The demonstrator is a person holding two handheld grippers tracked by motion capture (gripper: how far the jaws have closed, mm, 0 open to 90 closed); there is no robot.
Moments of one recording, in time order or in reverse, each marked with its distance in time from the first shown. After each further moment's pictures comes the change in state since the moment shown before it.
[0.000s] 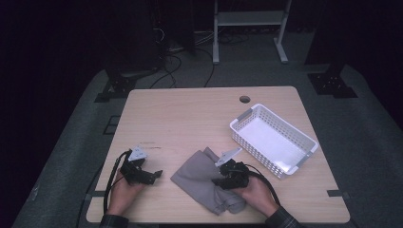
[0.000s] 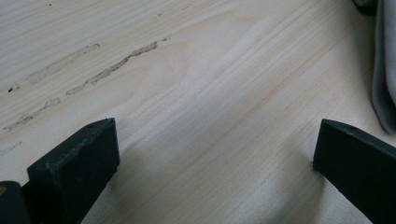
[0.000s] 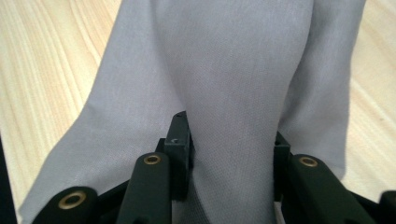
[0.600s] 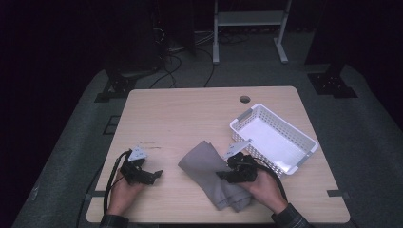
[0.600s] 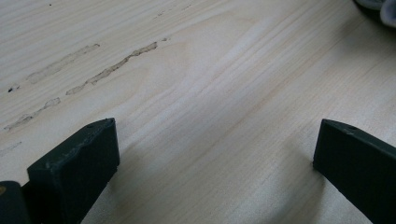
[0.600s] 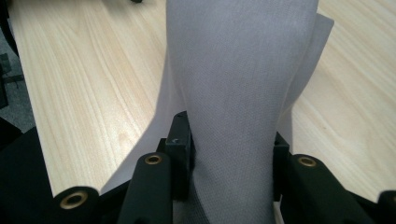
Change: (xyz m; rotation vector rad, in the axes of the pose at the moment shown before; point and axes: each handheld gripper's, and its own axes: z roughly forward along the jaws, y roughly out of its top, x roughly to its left) left arm 0.000 0.000 0.000 -0.001 0.000 -0.001; right arm -0.007 0.011 -0.041 -0.057 -0.005 0.013
